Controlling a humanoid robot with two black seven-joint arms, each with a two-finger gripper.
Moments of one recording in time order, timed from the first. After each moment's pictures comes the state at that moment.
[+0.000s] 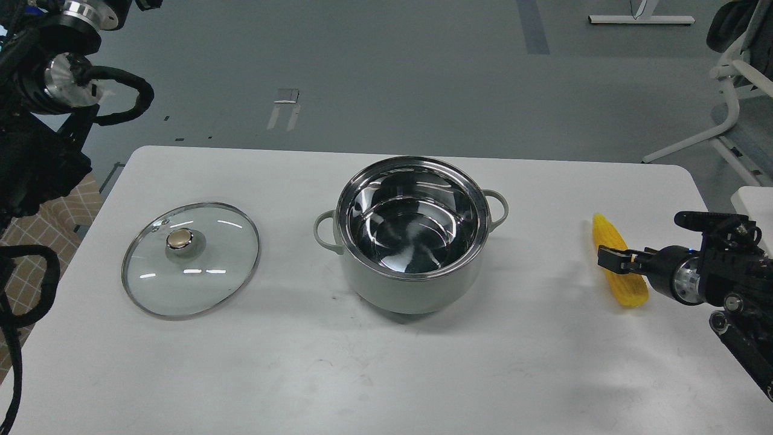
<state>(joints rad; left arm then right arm) -1.08 0.46 -0.91 -0.55 0.20 -0.27 -0.30 0.39 -0.51 0.99 1.09 -2.07 0.46 -0.03</state>
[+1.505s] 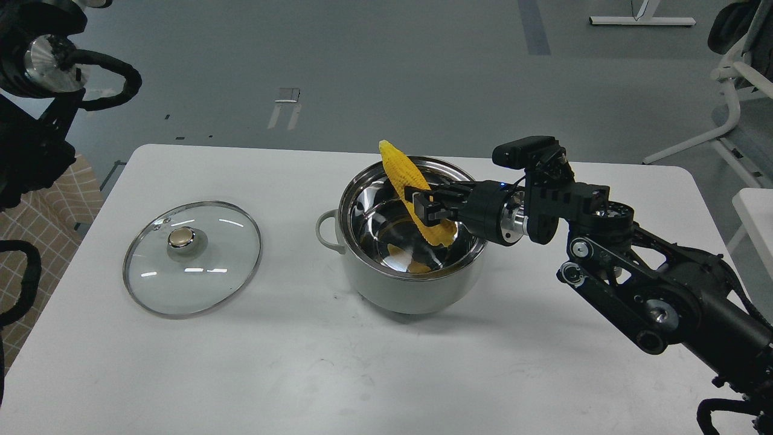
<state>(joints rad) -1.09 0.51 -0.91 -0.65 0.20 -0.26 -0.29 0.71 -0.19 0.74 1.29 -1.99 0.47 0.01</state>
